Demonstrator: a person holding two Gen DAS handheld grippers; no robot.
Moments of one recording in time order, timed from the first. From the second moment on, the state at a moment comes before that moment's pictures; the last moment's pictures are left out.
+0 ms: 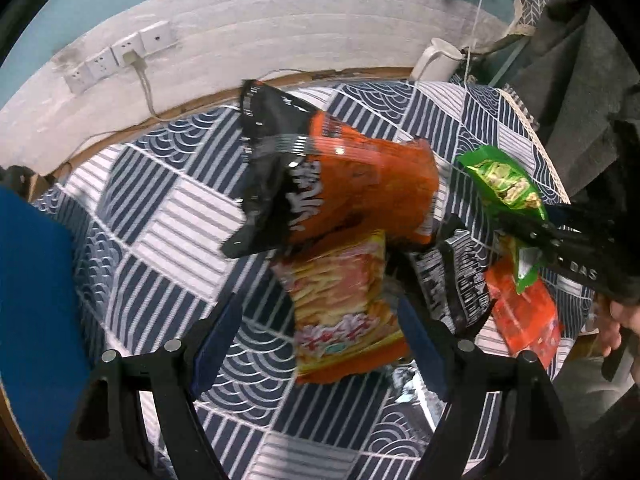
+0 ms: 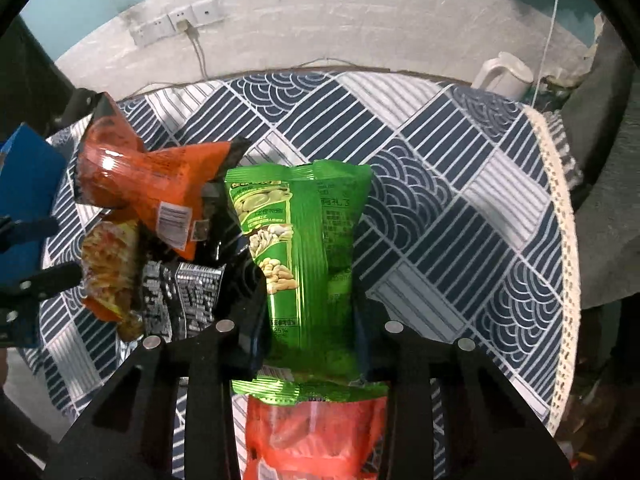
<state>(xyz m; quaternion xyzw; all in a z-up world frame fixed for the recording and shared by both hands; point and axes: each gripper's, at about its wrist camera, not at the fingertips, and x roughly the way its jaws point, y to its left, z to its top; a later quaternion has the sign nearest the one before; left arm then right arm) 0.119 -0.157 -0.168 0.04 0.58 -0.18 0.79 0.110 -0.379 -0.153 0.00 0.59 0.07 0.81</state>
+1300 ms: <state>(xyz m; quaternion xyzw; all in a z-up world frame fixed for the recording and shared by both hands) 0.096 -0.125 -0.163 0.05 0.58 -0.17 0.80 0.081 -0.359 -0.108 0.00 0.57 0.09 0.82</state>
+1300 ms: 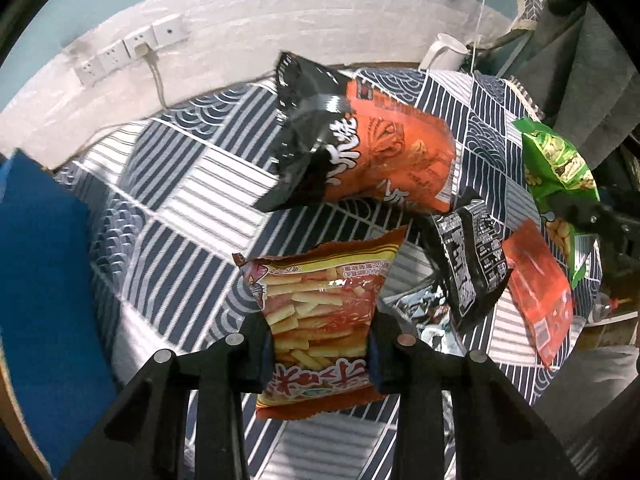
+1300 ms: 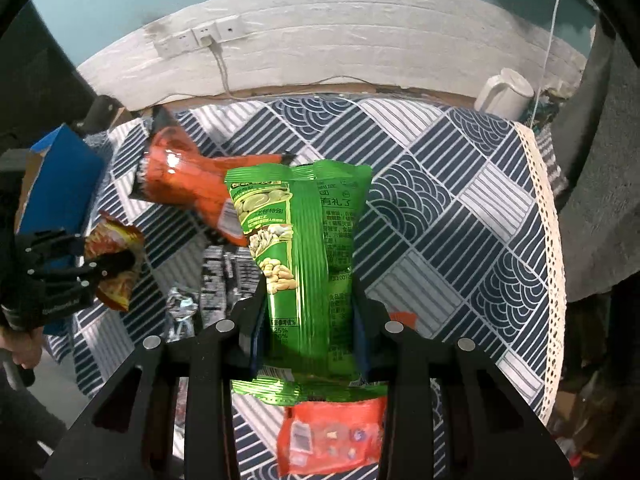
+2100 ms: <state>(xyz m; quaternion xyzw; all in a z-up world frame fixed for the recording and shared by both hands) 0.043 -0.062 -0.063 0.09 0.49 -0.13 0.86 0.049 -0.286 -0.036 -0.05 0.52 0.14 0.84</state>
